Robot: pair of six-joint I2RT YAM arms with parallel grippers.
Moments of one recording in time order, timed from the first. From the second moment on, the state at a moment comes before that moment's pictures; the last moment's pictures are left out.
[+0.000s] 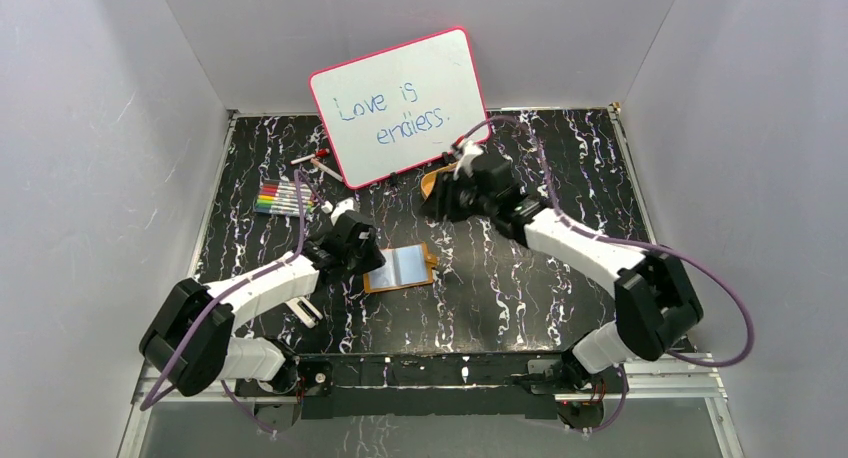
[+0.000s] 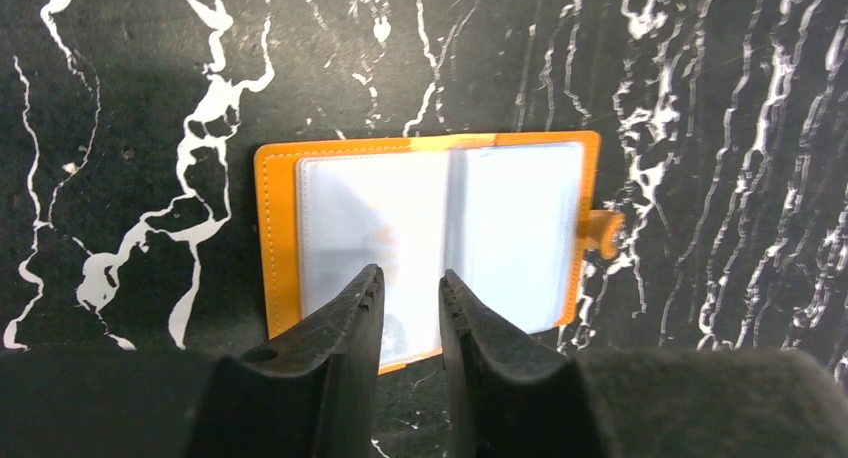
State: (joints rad) left arm -0.64 1.31 0.63 -0.22 -0.17 -0.88; right arm 0.71 1.49 0.98 -0.01 -0.32 0.54
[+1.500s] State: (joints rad) left arm -0.64 1.15 0.63 -0.21 -0.08 -0.85; right arm 0.28 2.05 1.42 -0.13 -0.32 0.33
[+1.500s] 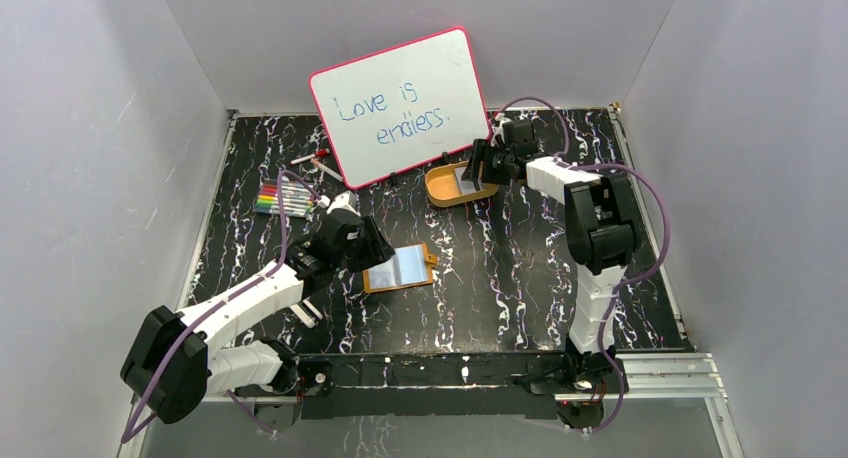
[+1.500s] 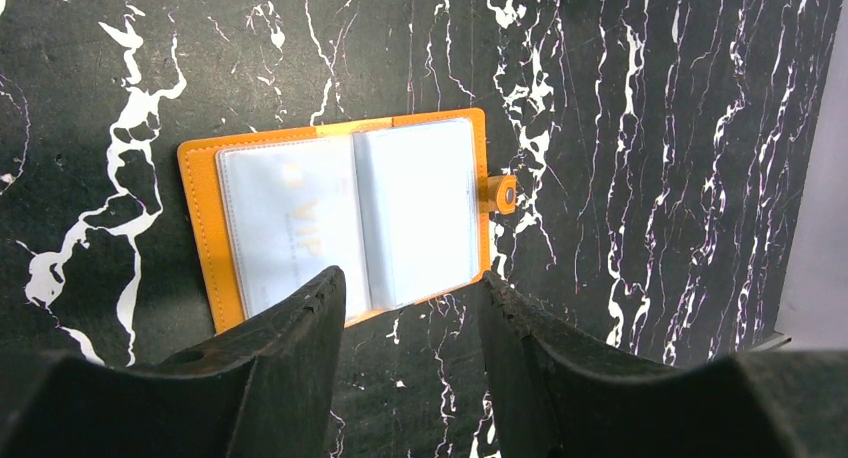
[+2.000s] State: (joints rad) left arm -0.64 1.15 0.63 -0.21 -0.07 -0.85; right arm 0.29 1.88 1.16 -0.02 -0.30 0.52
